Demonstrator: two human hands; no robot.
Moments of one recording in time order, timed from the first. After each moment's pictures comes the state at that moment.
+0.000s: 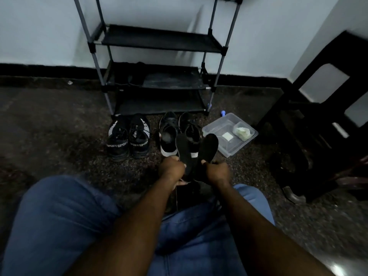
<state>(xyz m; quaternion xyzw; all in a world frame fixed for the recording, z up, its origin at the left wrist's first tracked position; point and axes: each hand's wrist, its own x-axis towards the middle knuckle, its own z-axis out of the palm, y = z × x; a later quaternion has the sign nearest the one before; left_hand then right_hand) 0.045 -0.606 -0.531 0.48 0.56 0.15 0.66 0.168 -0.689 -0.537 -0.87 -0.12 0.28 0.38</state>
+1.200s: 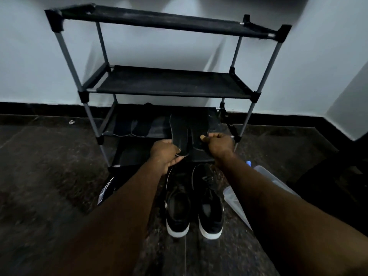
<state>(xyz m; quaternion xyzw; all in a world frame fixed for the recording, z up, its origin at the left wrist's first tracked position) 0.140 -0.317 -0.458 0.43 0.51 0.29 0.68 0.301 -0.370 -0.462 -0.74 -0.20 0.27 0.58</state>
